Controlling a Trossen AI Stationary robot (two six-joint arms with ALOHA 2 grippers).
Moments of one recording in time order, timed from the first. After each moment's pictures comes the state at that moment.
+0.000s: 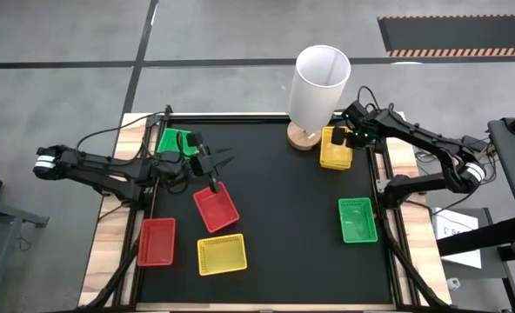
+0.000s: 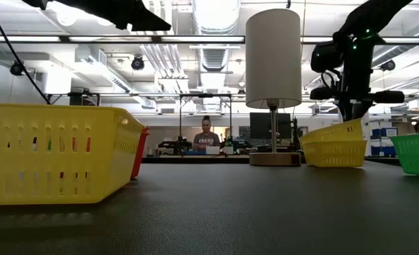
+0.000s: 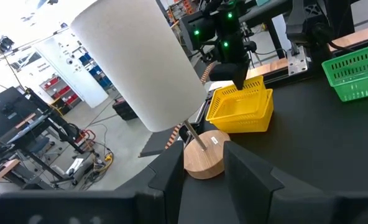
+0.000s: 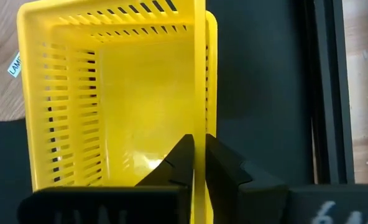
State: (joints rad) left arm -0.05 1.00 0.68 0.23 -0.53 0.46; right arm -0.87 1.25 0.86 -0.94 0.05 0.87
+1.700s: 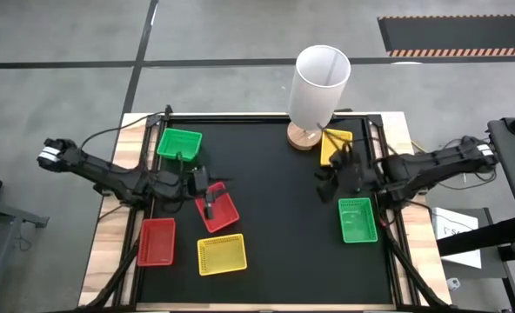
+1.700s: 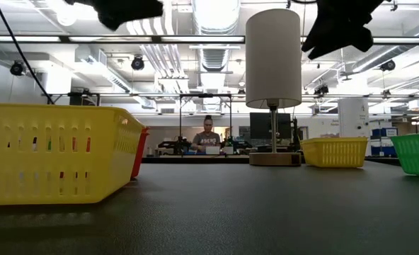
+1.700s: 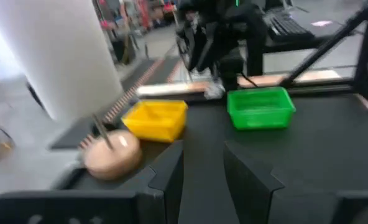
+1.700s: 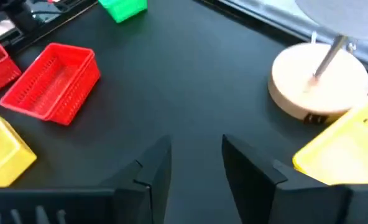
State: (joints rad) left arm -0.29 1.01 0.66 0.20 -0.52 0.06; right arm 0.21 1.07 0.94 -0.73 0.56 0.79
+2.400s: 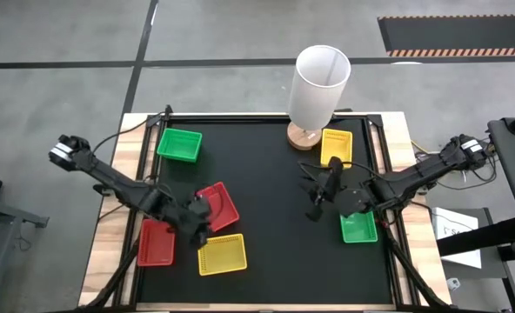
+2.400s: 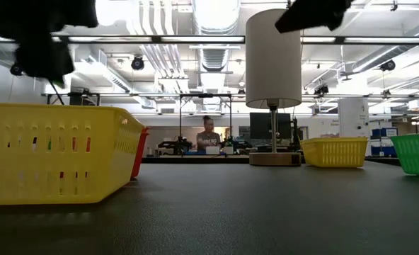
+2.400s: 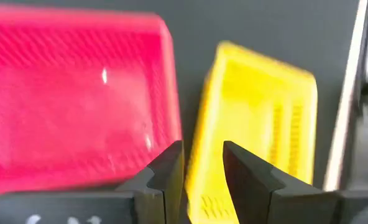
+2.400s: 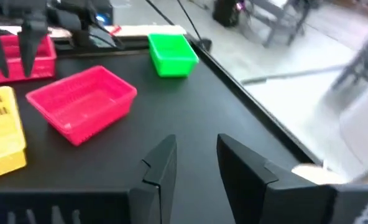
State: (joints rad) left arm -0.50 1.19 0.81 -0.59 -0.17 -0.89; right arm 0.38 1.20 0.88 -0.24 0.80 0.25
